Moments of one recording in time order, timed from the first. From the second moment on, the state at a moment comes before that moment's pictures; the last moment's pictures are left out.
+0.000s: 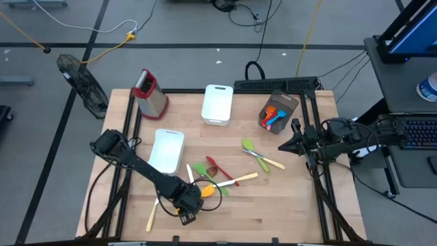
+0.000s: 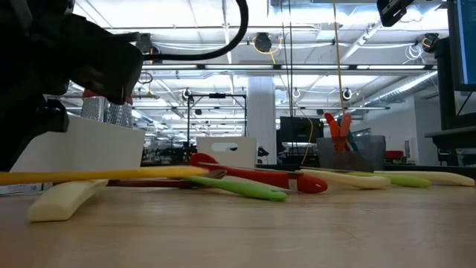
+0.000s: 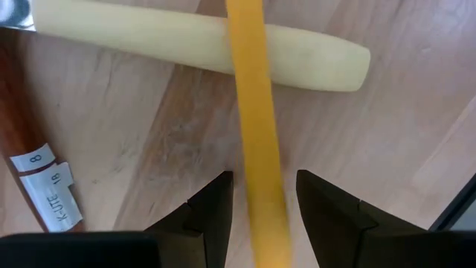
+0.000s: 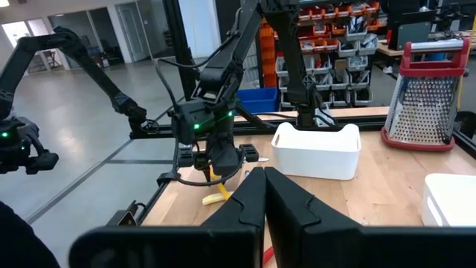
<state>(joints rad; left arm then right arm) -0.55 1.91 1.19 -0.64 0.19 -1.02 0.15 0.47 0.59 -0.20 -0.08 0.15</state>
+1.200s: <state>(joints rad) -0.56 1.83 1.19 -0.65 0.19 -1.05 0.15 0.47 0.59 -0.20 -0.08 0.17</state>
